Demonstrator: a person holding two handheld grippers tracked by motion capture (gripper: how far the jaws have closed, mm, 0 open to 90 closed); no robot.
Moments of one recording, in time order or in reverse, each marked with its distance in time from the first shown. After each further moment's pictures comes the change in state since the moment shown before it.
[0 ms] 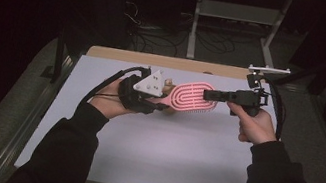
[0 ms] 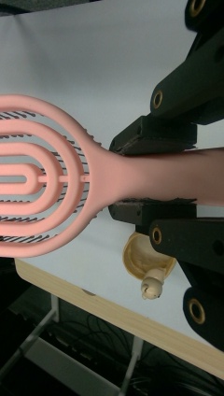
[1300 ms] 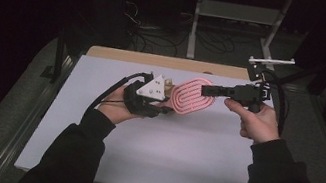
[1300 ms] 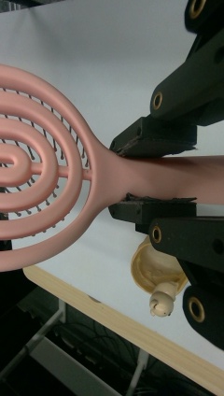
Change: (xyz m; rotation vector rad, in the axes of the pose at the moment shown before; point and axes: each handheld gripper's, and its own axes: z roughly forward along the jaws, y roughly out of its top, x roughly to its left) left arm -0.003 -0.012 0.023 -0.056 0.003 -0.043; right arm 0.033 0.012 -0.003 0.014 -0.042 -0.091
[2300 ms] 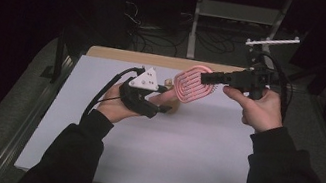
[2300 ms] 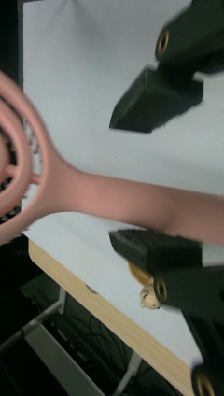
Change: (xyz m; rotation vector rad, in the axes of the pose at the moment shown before) left arm 0.013 -0.015 -0.003 -0.073 0.029 -0.154; right arm 0.035 0.031 -0.003 0.015 -0.161 -0.107
